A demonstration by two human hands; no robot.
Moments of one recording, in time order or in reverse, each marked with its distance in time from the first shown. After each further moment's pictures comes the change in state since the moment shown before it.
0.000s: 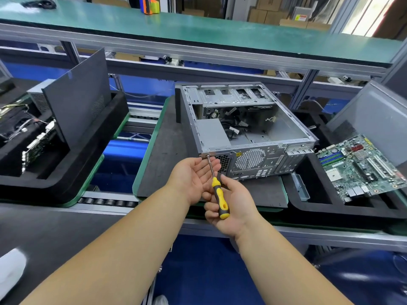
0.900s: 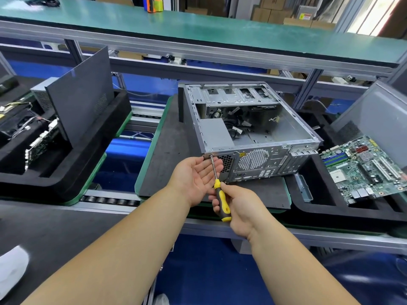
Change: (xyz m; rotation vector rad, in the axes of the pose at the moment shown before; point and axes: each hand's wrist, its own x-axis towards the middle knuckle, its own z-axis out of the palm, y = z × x) left_hand 0.000 0.001 -0.006 0.010 -0.024 -0.016; right_hand -0.001 -0.006 -0.002 -0.277 0.165 -0.136
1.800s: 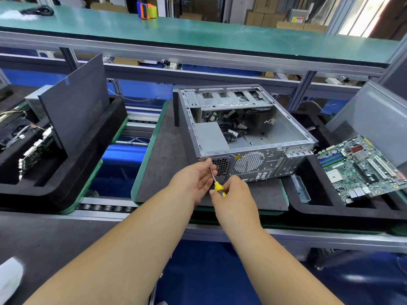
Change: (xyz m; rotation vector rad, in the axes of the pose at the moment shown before) left_hand 0.008 -0.003 0.016 0.245 0.196 0.051; right_hand -0.001 0.008 0.003 -1.035 0.459 -0.587
